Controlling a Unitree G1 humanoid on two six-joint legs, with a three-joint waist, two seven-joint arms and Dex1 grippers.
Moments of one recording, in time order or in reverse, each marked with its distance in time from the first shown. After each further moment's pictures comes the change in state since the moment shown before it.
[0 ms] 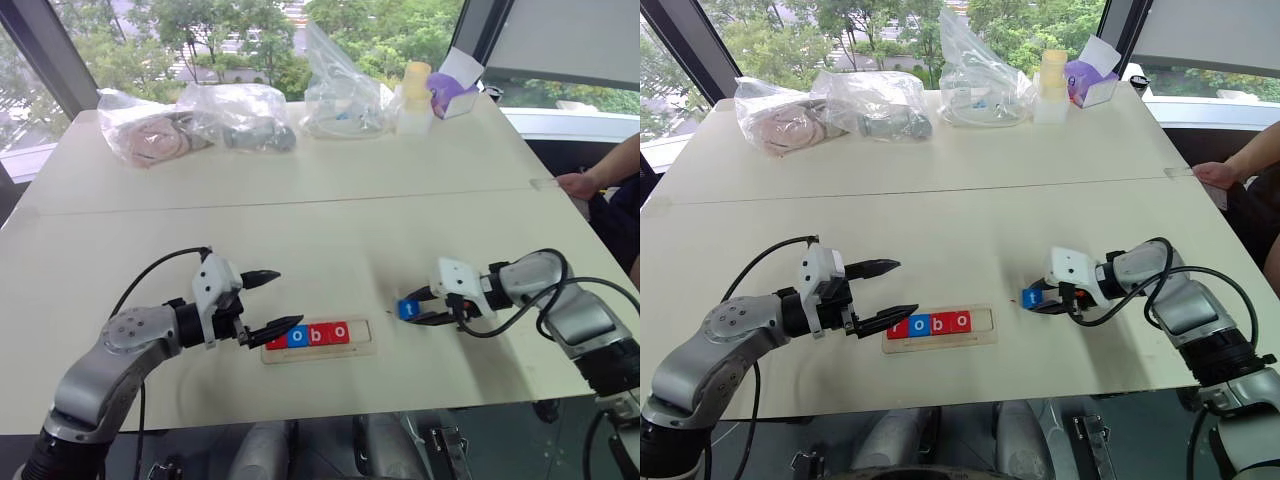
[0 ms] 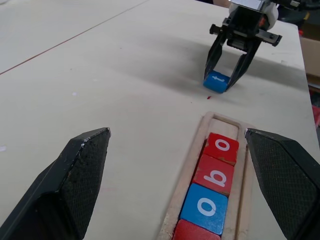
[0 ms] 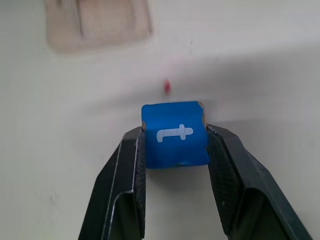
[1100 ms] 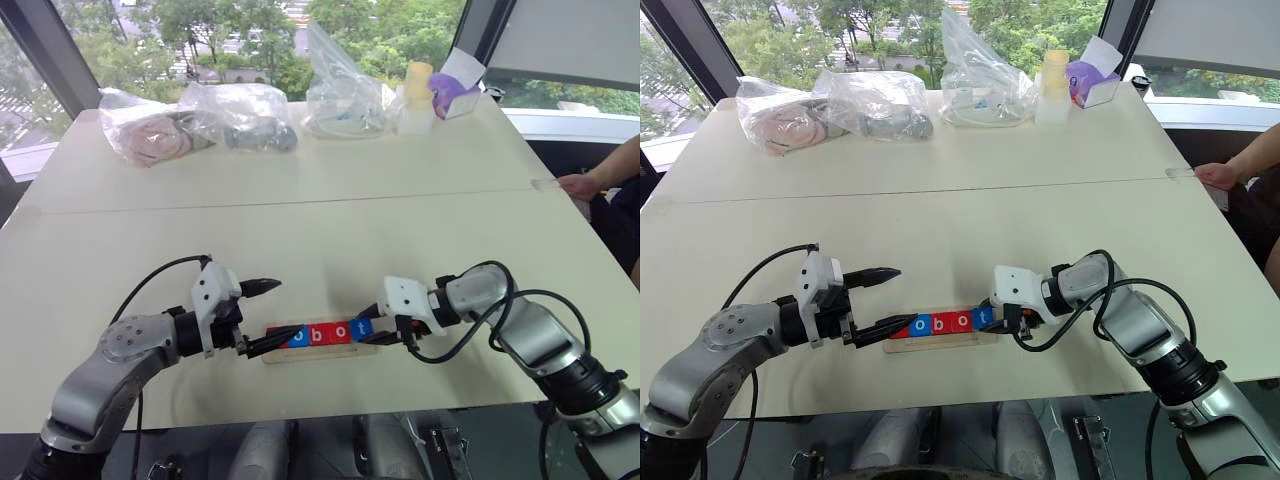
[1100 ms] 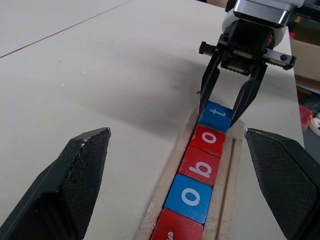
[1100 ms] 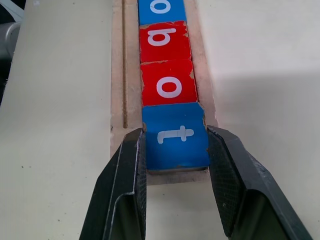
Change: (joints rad) left arm 0.041 0.000 0.004 -0.016 -0.011 -0.005 -0.017; right arm 0.003 0.112 0.114 -0.209 -0.064 0.153 -0.081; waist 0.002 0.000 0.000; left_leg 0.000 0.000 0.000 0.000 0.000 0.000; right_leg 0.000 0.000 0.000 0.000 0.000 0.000
